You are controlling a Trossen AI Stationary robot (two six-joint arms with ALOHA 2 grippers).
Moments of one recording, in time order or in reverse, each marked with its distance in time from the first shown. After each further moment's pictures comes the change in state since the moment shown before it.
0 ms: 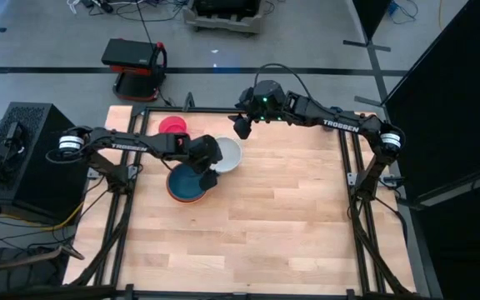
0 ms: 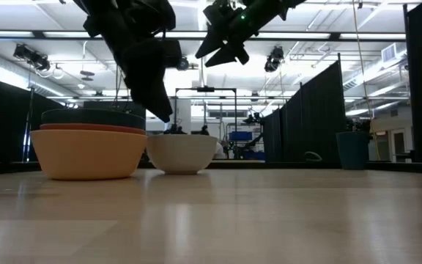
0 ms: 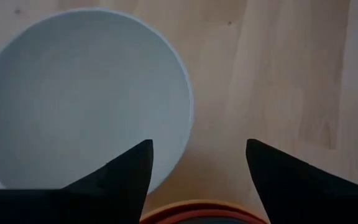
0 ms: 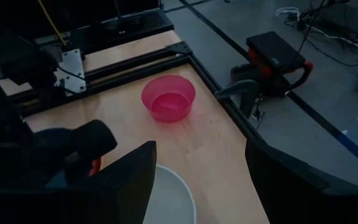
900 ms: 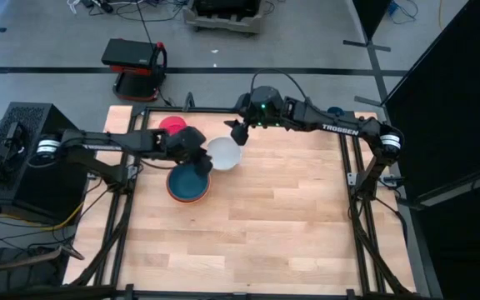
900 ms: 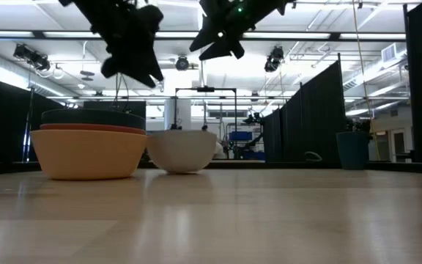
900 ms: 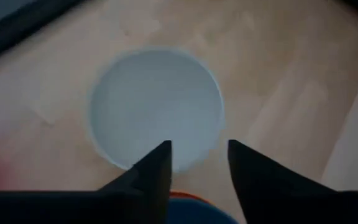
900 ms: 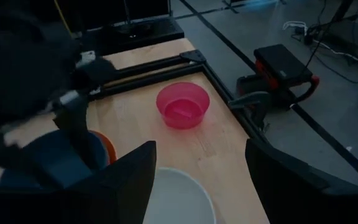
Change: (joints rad) left arm -0.062 -0.236 -0.007 -0.080 -0.265 -0.401; right arm 0.057 0.000 0.001 0.038 0.034 -0.027
